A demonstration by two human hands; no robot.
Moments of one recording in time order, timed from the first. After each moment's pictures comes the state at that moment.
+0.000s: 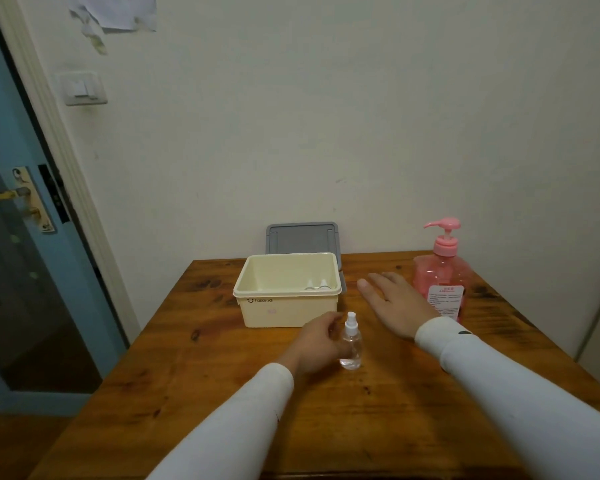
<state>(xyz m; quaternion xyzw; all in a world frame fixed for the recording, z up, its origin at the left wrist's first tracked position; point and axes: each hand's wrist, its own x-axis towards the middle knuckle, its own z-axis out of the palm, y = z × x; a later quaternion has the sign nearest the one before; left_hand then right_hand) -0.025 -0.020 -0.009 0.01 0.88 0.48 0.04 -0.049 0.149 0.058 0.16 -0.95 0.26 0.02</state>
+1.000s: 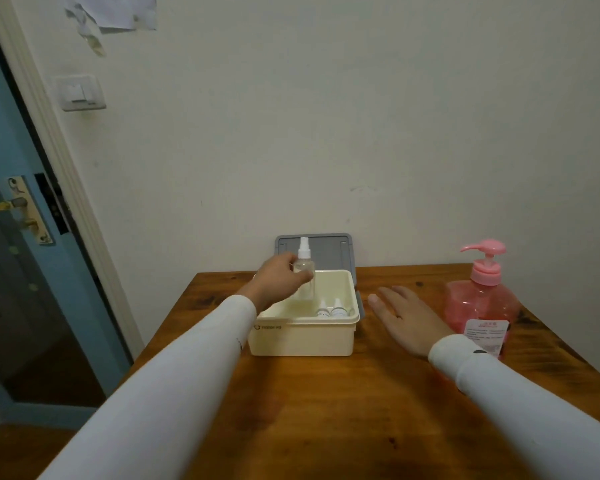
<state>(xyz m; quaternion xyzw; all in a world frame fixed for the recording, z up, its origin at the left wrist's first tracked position) -0.112 -0.109 0.087 -0.04 0.90 0.43 -0.08 -0.098 0.132 0.053 0.15 -0.95 0.27 0.00</state>
